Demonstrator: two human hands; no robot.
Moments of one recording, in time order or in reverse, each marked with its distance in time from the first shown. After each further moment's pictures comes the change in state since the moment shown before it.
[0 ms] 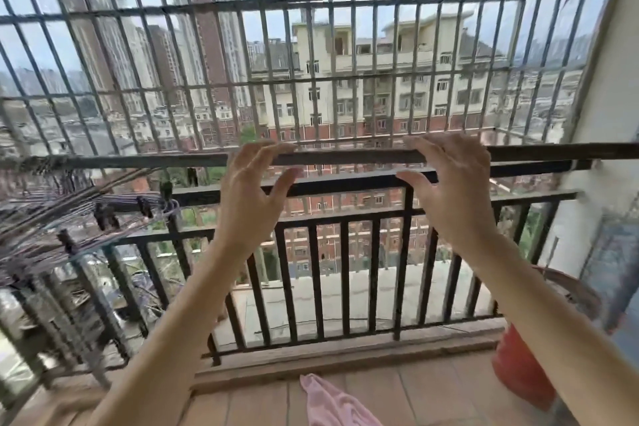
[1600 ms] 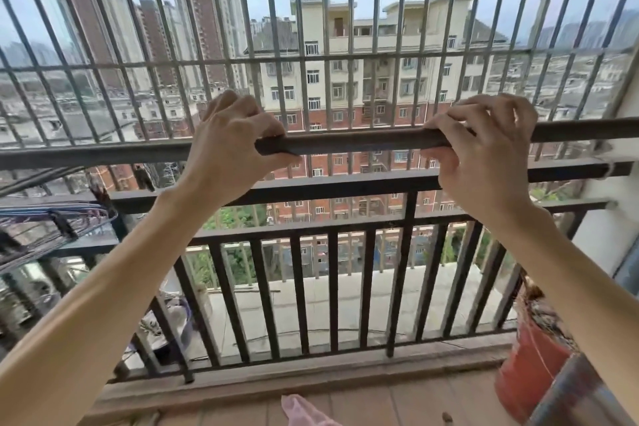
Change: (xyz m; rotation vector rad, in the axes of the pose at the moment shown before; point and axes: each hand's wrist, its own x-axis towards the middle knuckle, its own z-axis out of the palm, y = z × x) left_hand 0.139 -0.084 0.131 0.348 -0.085 0.275; right_hand 0.095 0.159 0.136 -0.324 0.217 -0.323
